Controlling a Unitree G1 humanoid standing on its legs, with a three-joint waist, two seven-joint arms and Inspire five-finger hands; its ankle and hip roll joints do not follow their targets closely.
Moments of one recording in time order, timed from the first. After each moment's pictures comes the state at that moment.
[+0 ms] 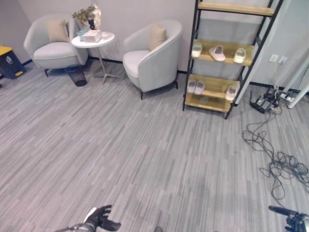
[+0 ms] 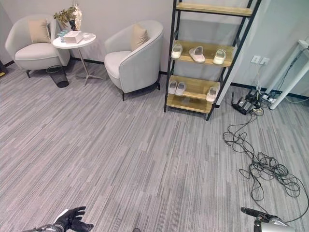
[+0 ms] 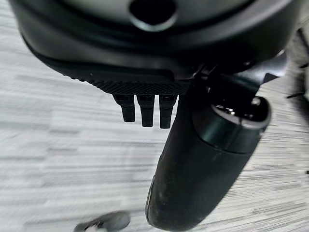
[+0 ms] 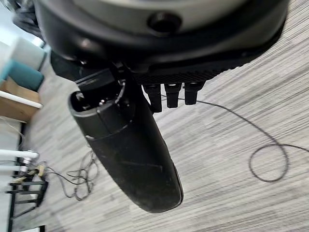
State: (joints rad) left arm 0.06 0.44 -0.25 1.05 -0.13 -0.09 -0.06; right arm -0.30 -0.68 -0.14 1.61 0.55 0.06 0.01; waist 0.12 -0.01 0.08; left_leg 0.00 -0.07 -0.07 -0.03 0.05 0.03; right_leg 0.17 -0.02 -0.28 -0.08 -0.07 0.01
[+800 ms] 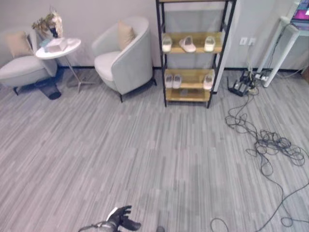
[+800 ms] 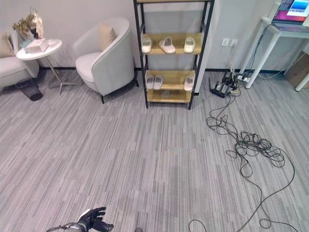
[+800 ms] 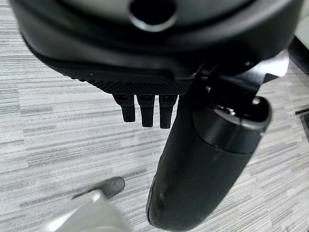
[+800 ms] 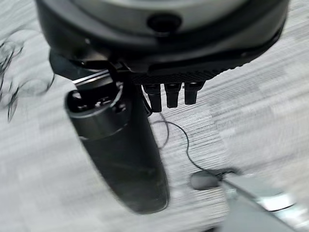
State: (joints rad) left arm -0.09 0.30 -0.31 1.14 -0.09 -0.12 -0.02; right arm -0.14 -0.34 0.04 1.47 0.42 -0.01 0.03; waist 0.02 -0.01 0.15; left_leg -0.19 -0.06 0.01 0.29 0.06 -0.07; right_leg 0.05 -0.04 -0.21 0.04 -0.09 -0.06
